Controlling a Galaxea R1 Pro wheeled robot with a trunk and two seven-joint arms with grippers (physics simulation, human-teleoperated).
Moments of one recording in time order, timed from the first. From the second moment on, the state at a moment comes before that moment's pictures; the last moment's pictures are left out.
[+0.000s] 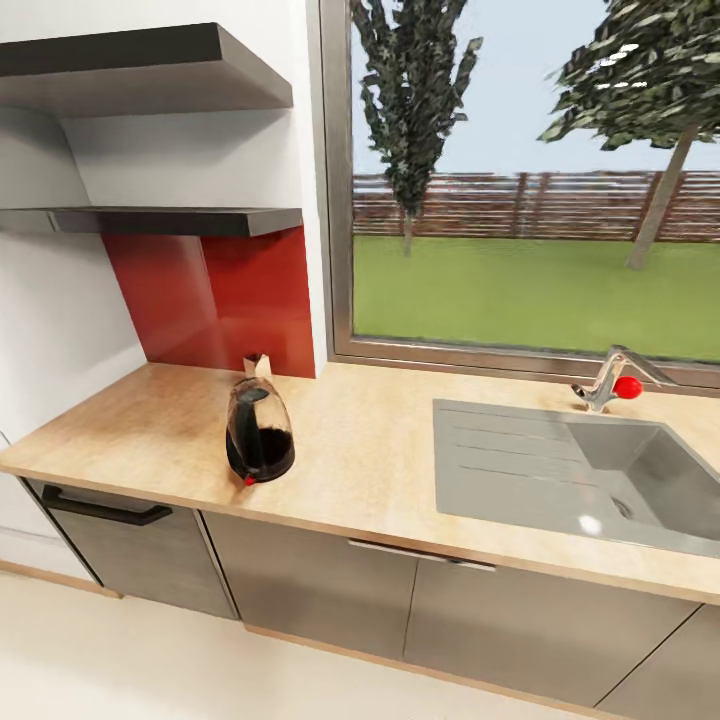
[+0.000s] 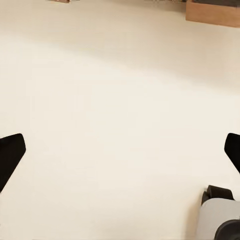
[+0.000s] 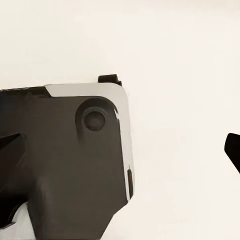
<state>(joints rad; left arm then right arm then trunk) -0.17 0.17 -0.43 -0.08 0.50 -0.47 0.21 -0.20 -0.16 -0.12 -0.03 0.01 -0.03 0.19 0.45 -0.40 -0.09</state>
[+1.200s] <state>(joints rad) -0.16 0.18 -0.43 -0.07 0.50 -0.47 0.22 -0.20 -0.13 -0.13 -0.04 0.01 -0.03 0.19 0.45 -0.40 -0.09</state>
